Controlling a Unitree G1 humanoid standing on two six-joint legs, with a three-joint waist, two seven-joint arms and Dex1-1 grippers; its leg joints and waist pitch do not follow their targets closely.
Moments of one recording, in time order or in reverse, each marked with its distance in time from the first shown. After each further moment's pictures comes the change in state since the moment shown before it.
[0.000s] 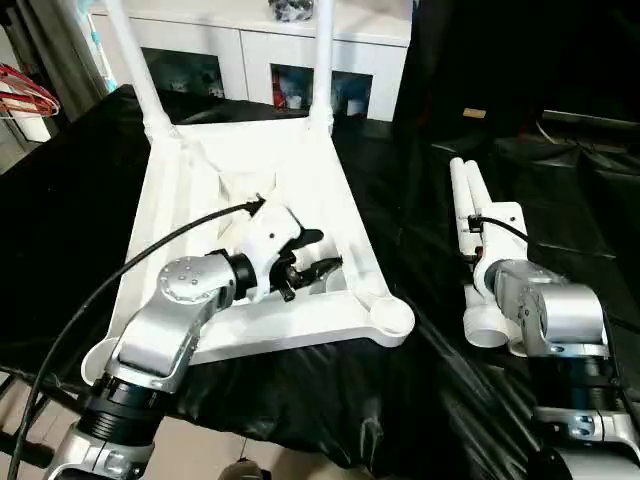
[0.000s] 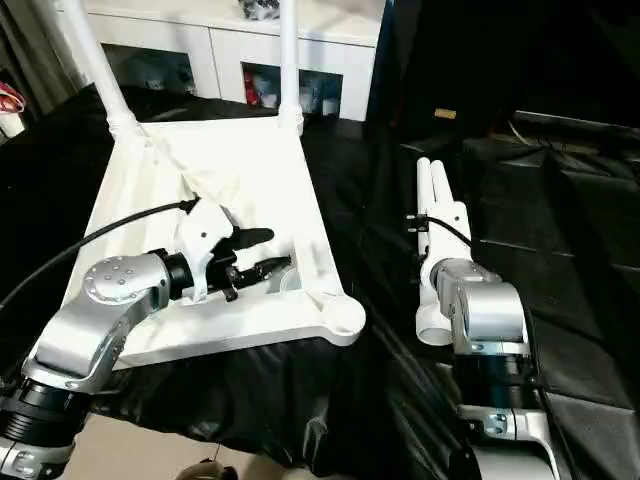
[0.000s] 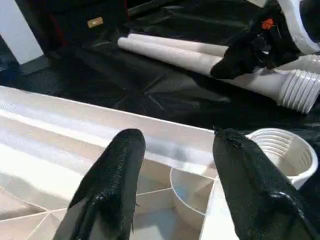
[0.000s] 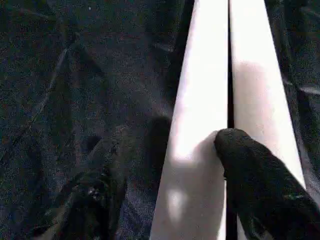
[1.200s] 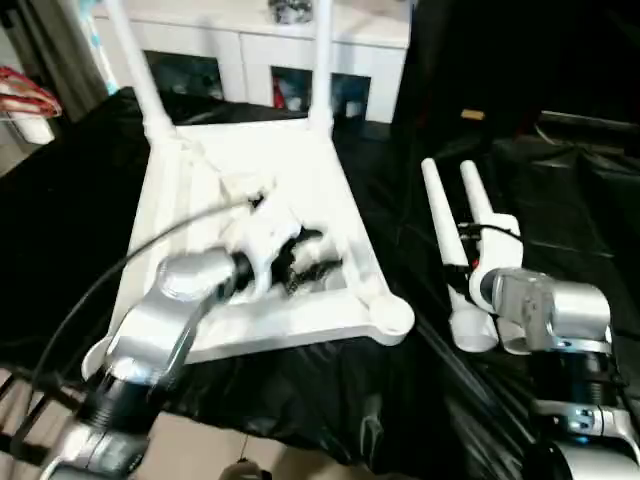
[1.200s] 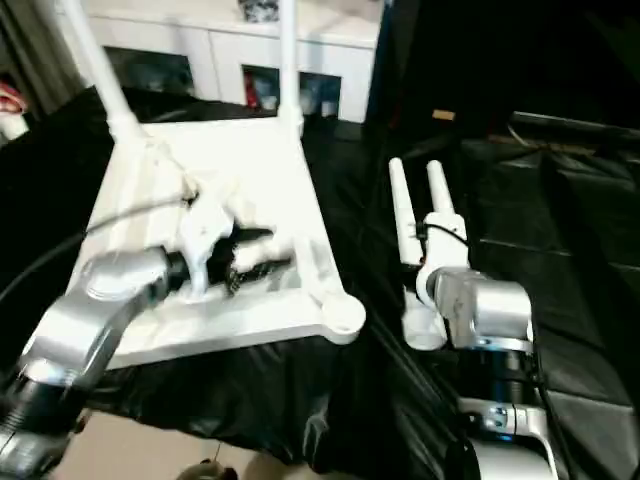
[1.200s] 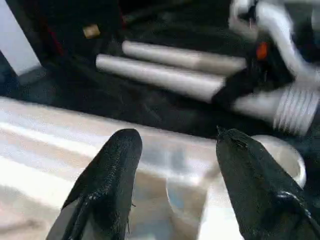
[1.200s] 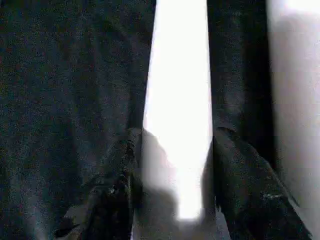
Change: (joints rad) left arm -0.076 -0.023 0.026 0.018 -0.049 0.034 -0.003; right arm -0.019 0.042 -0.100 0.046 0.124 0.049 0.049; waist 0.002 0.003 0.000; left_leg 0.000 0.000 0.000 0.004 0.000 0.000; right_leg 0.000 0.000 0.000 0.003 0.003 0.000
